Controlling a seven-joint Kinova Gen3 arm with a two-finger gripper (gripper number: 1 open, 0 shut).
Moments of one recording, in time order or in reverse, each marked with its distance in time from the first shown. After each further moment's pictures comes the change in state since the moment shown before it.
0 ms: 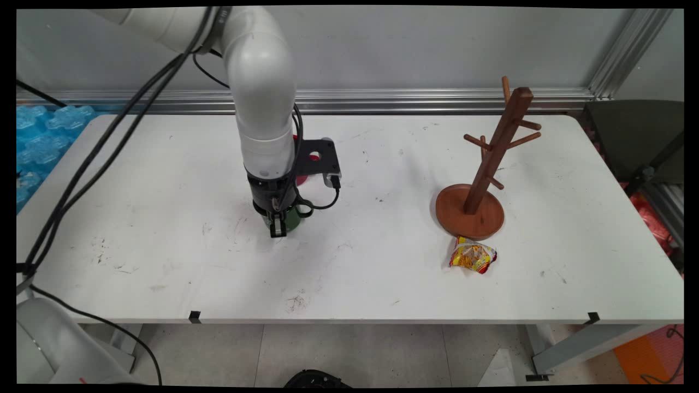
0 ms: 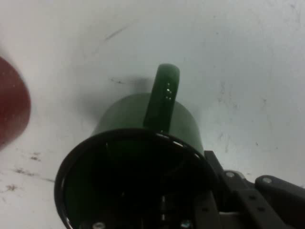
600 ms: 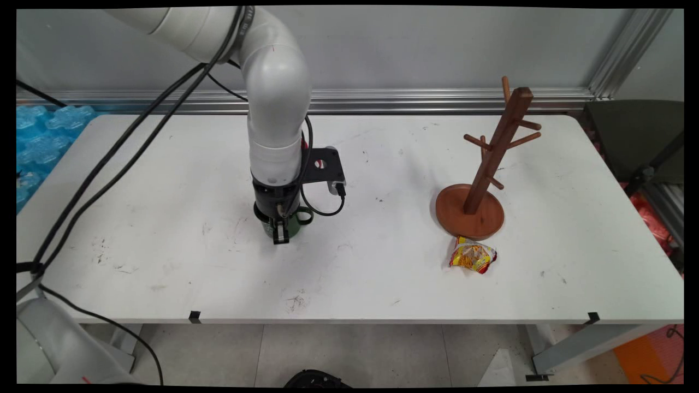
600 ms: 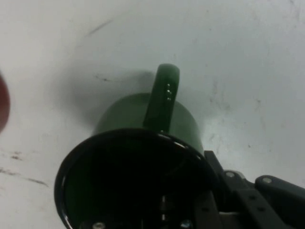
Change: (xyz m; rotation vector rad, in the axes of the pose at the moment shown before) arm 0.011 0.004 0.012 -0.020 -0.045 -0.017
